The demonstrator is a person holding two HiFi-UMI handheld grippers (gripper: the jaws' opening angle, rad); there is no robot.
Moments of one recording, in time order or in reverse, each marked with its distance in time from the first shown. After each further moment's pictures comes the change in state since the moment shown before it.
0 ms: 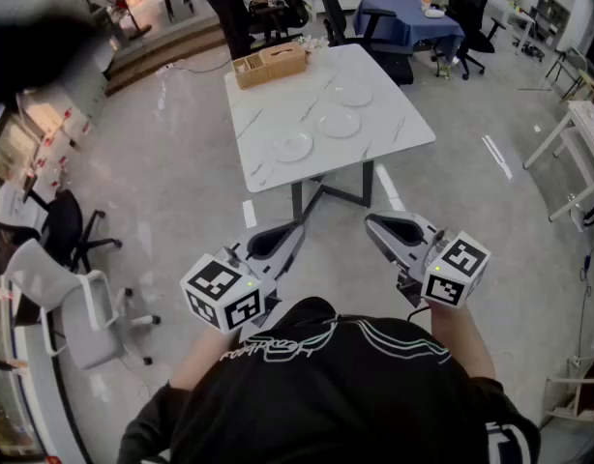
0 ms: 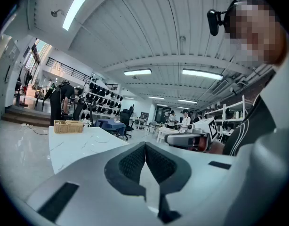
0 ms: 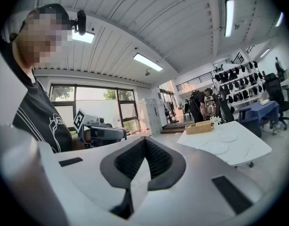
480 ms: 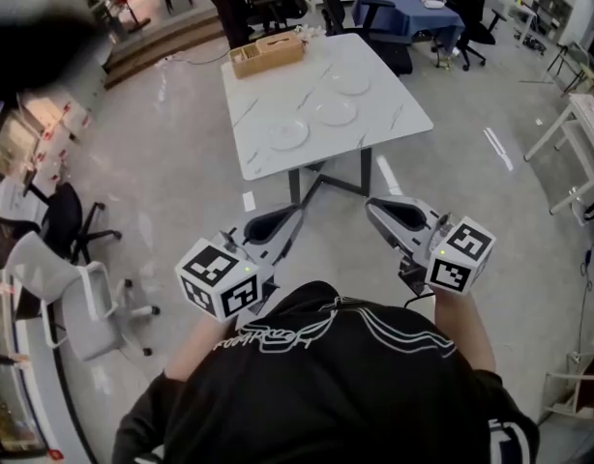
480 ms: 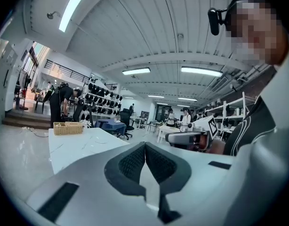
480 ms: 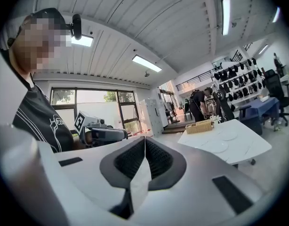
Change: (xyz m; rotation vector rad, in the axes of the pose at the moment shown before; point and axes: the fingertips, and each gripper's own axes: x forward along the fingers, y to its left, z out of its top) left arm 0.005 -0.011 0.001 0.016 0.012 0.016; right arm -0.014 -0.002 0.002 0.032 -0.008 0.015
